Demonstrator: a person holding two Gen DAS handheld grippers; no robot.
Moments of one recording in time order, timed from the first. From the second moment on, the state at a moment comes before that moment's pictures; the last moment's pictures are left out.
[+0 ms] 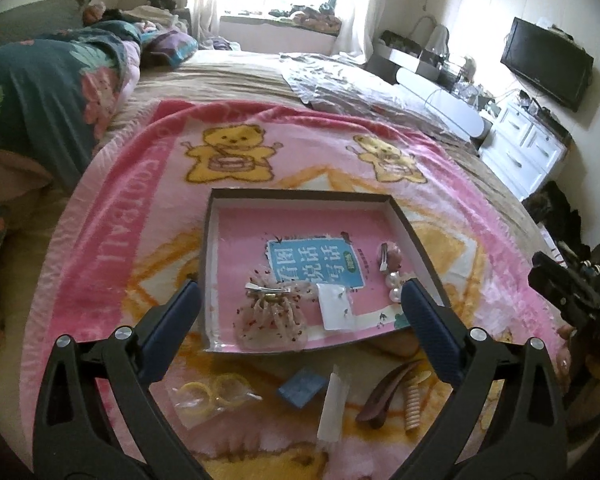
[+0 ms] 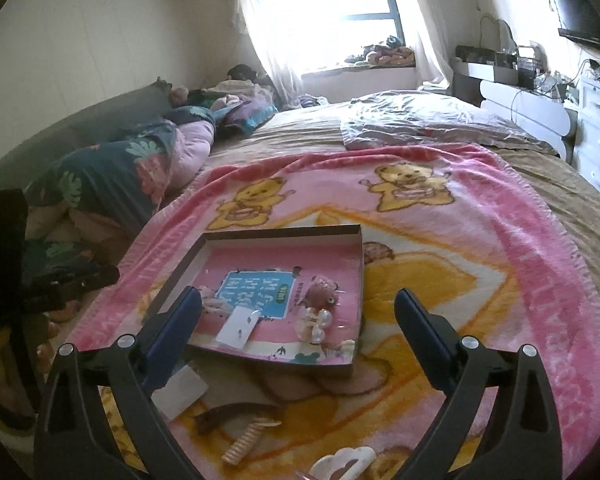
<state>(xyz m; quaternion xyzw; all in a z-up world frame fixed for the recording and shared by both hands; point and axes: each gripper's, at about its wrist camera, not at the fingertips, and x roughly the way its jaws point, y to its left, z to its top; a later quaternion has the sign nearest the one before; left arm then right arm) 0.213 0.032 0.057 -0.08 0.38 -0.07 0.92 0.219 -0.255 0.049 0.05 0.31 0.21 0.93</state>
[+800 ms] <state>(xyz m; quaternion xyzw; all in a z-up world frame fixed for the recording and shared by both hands) 0.124 0.060 0.062 -0.11 0.35 -0.05 0.93 0.143 -0.261 0.066 0.02 0.27 0.23 0.93</state>
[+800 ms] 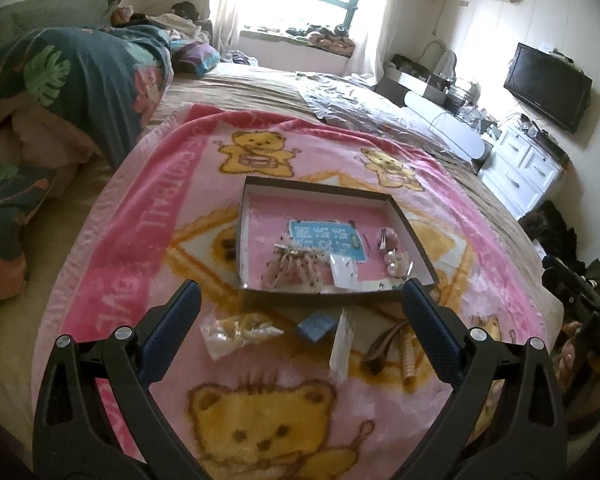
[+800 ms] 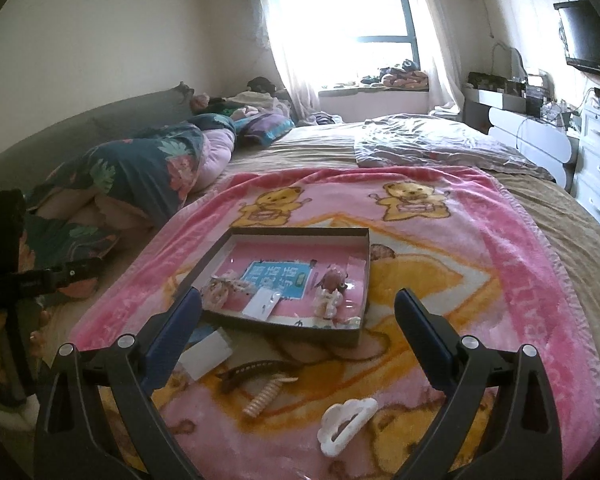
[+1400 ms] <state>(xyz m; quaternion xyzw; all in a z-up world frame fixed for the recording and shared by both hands) 0.101 0.046 0.039 -0.08 0.38 -0.05 0.92 0.114 -0.258 0.048 0.00 0.29 0.23 0.93</state>
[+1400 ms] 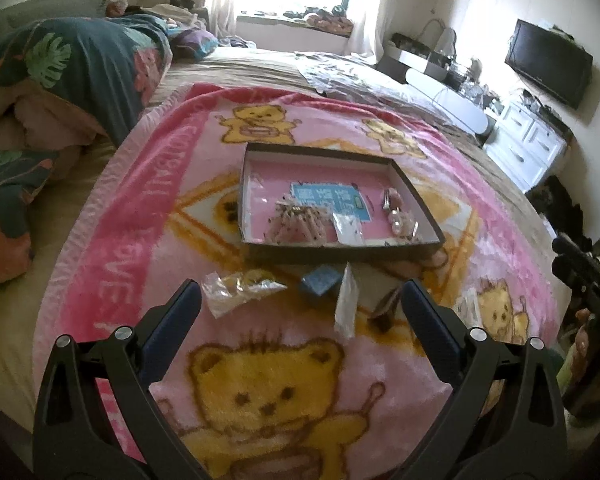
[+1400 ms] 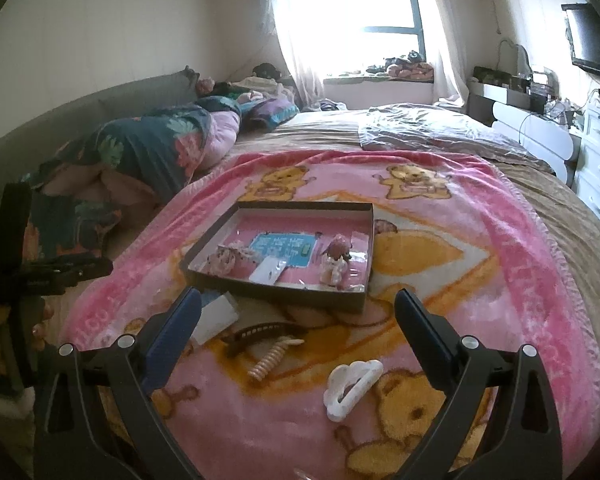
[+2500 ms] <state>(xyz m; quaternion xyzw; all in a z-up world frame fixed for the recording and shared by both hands) 0.093 0.032 -0.027 -0.05 0.43 -0.06 0.90 0.111 -0.192 -0.035 -0.05 0.40 0.27 0.88</state>
